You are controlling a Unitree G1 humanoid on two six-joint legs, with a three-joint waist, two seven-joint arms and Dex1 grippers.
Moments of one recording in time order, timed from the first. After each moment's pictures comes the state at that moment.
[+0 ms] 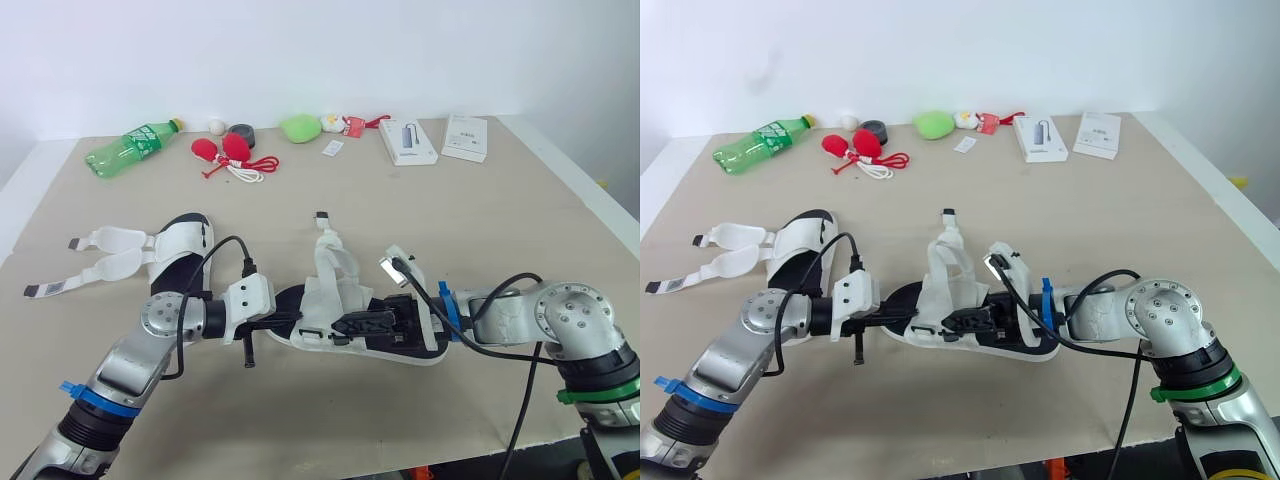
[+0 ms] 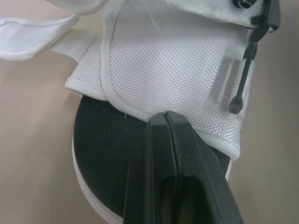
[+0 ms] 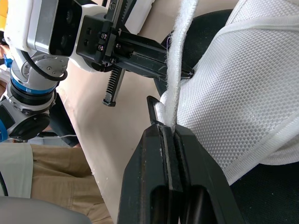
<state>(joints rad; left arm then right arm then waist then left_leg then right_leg) -0.28 0.60 -0.23 -0.24 -0.21 0.26 -1.02 -0.54 -0.82 0.19 -0.26 1.80 1.24 0.00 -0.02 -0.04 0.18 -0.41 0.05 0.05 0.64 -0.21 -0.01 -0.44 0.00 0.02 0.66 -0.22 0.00</state>
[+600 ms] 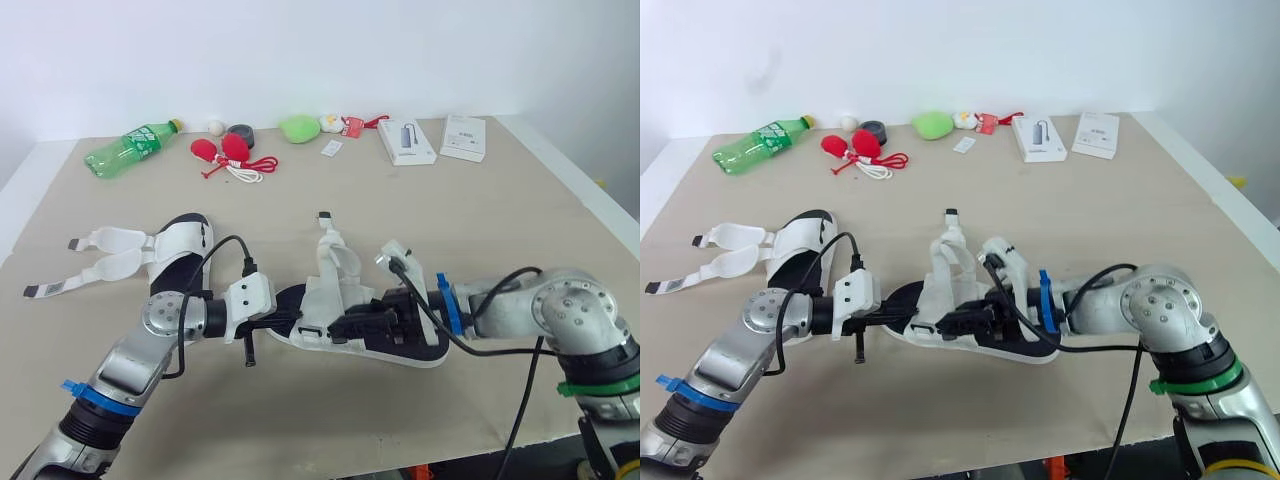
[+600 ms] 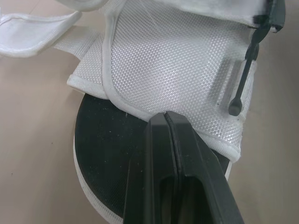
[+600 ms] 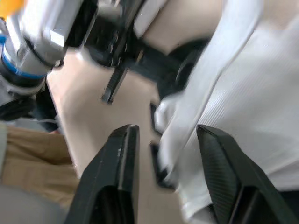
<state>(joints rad) -0.30 0.60 -0.24 -0.22 -0.21 0.26 -1.01 -0.66 -0.81 0.18 -0.26 1.53 1.27 0.22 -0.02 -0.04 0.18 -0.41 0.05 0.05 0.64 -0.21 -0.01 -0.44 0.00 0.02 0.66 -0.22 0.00</state>
